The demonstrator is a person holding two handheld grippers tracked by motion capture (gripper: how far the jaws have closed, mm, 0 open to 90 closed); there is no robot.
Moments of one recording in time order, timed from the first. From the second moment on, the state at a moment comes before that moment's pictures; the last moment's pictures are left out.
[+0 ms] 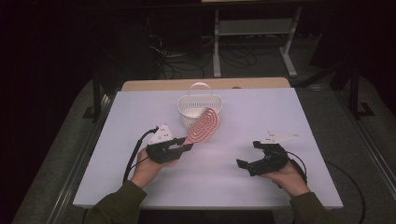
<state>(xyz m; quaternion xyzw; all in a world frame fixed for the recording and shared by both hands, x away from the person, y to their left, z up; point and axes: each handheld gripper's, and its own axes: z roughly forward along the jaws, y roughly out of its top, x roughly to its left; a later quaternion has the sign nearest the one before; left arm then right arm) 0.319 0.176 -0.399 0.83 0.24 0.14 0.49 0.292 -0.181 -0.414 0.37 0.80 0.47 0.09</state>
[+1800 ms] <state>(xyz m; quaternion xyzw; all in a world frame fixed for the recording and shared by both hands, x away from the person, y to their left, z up) 0.307 0.172 -0.408 0.82 0.24 0.16 0.50 0.332 -0.118 -0.374 0.32 0.78 0.53 0.05</state>
